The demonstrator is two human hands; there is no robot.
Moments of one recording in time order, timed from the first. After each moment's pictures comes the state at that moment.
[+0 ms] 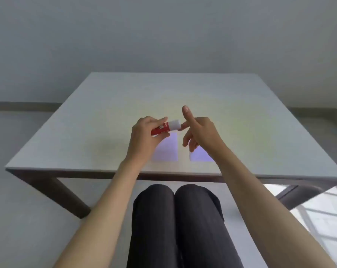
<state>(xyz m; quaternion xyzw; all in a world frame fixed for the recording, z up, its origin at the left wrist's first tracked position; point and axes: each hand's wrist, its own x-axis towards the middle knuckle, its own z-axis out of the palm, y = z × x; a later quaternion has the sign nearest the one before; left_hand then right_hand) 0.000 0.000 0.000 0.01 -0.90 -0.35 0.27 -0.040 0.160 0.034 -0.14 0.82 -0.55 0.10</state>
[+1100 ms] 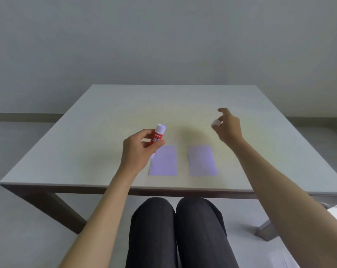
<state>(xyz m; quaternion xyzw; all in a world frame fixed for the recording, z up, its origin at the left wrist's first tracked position) 0.000 -0.011 0.001 0.08 -0.84 -0.50 0.21 -0.149 0.215 -0.001 -0.08 0.91 -0.39 -0.11</state>
